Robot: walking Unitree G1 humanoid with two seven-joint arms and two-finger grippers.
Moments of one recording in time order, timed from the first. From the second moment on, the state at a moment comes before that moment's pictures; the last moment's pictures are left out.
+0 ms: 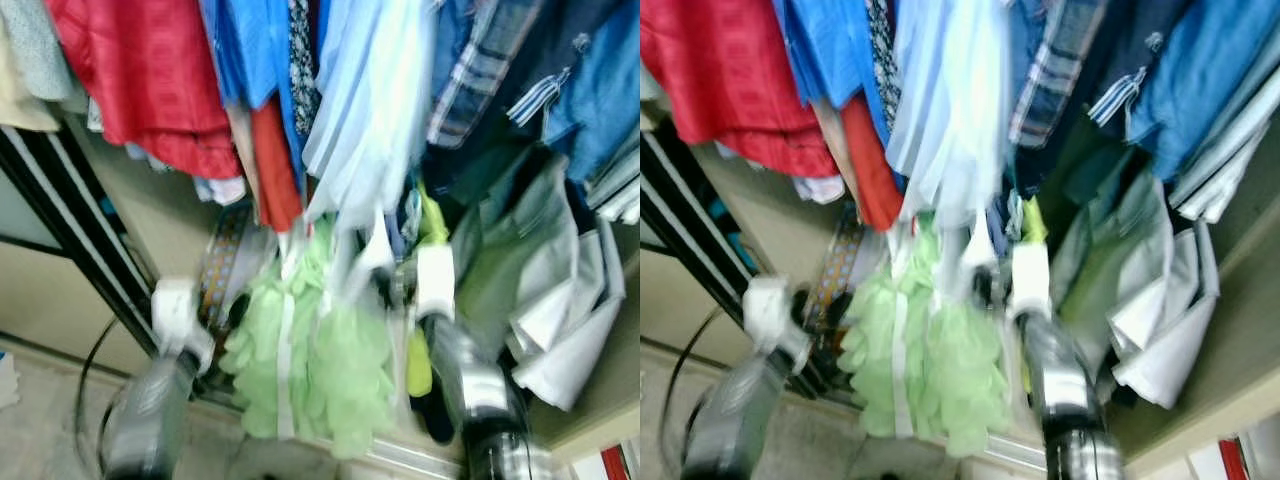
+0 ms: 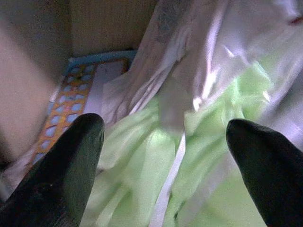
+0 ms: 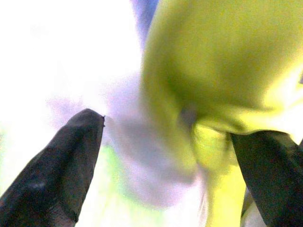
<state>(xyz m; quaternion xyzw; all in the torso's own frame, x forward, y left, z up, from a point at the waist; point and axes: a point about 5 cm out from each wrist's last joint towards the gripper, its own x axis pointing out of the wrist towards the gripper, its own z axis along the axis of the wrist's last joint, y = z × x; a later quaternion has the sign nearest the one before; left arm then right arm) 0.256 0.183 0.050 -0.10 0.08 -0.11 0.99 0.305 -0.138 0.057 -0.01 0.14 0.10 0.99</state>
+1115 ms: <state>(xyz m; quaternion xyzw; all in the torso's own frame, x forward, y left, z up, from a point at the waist) 0.191 0.180 0.108 -0.06 0.03 -0.09 0.99 0.233 -0.163 0.103 -0.08 0.06 0.11 0.99</state>
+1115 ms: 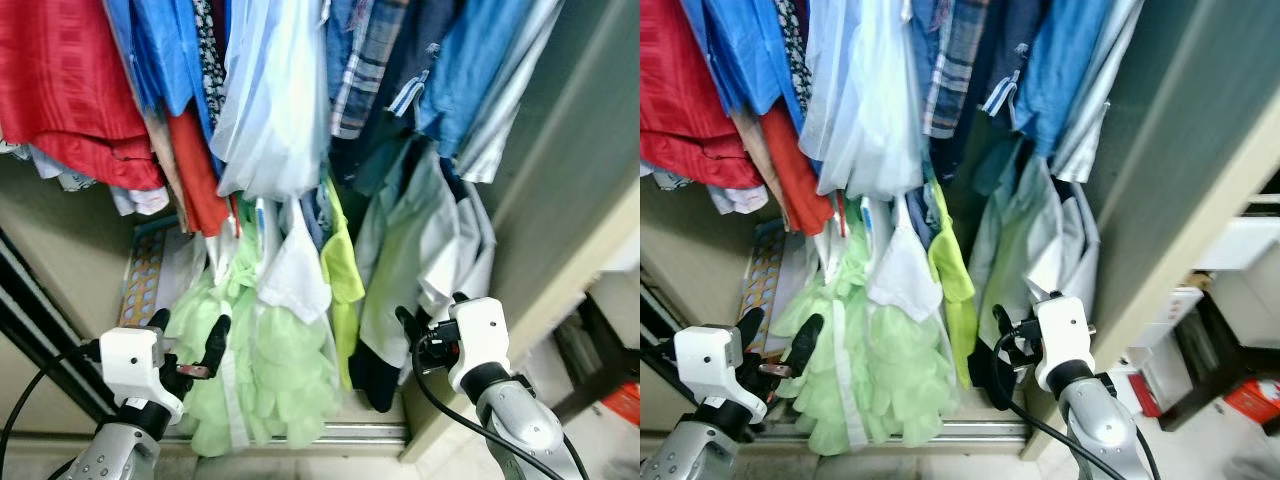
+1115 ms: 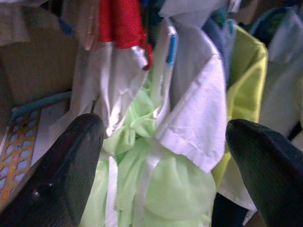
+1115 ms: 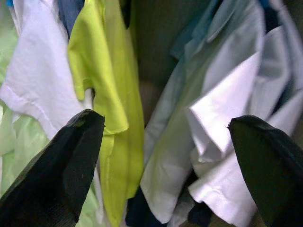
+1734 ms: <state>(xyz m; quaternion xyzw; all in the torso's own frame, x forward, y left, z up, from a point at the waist) 0.214 0.164 0.112 -0.06 0.02 -0.09 0.99 0.237 -0.156 0.106 -0.04 0.06 0.11 0.99</state>
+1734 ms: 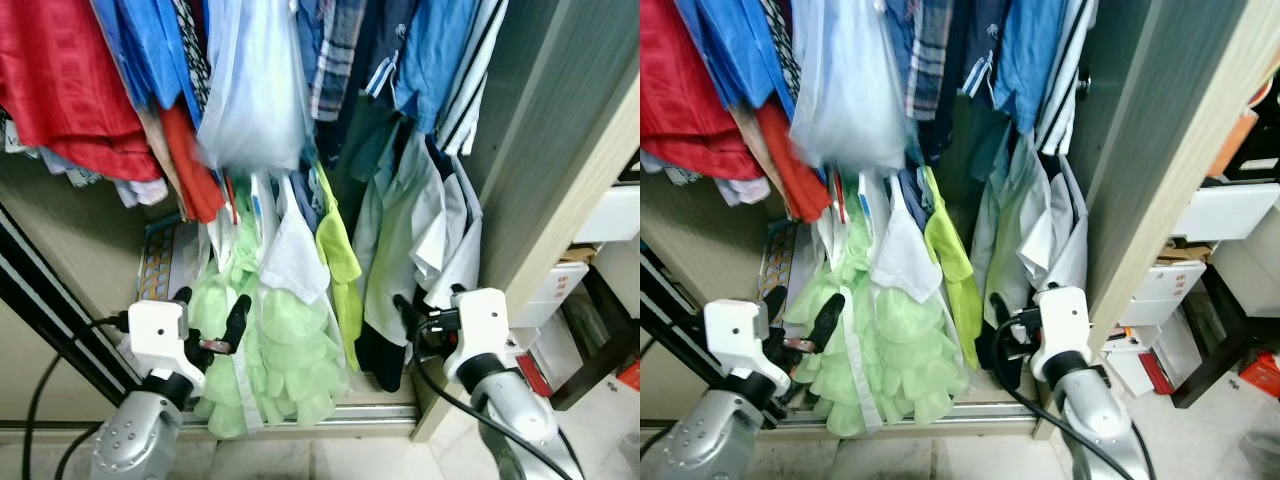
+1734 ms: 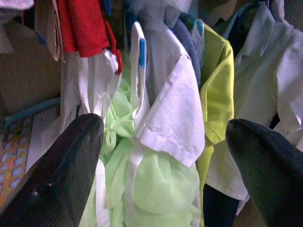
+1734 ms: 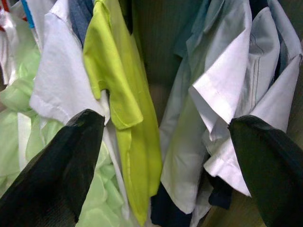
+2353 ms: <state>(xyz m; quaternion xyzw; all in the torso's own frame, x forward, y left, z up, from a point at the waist) 0.219 0.151 0.107 -0.08 0.03 -0.10 0.99 0.252 -0.151 0.123 -0.05 0.02 0.11 0.99</state>
